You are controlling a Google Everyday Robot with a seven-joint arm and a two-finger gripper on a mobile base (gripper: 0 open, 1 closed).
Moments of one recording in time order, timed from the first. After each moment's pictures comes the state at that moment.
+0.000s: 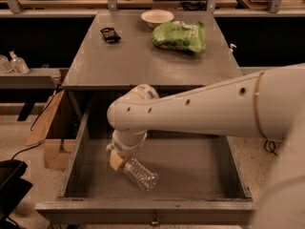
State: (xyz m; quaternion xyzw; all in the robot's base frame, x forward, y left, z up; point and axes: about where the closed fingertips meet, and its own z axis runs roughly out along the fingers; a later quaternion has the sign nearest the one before) arm 0.507 0.077 0.632 -0.42 0.90 0.06 0.10
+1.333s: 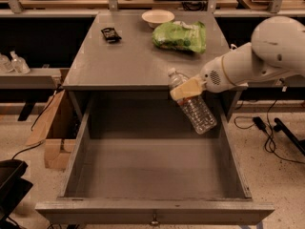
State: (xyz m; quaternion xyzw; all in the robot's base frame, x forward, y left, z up) arm 0.596 -0.109 0.839 -0.33 0.86 0.23 0.31
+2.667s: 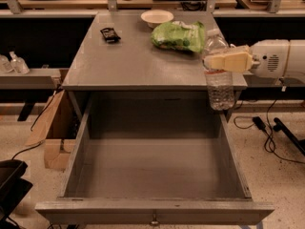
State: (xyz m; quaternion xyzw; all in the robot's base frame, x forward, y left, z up) arm 0.595 -0.178 0.942 -0.32 0.71 0.38 0.49
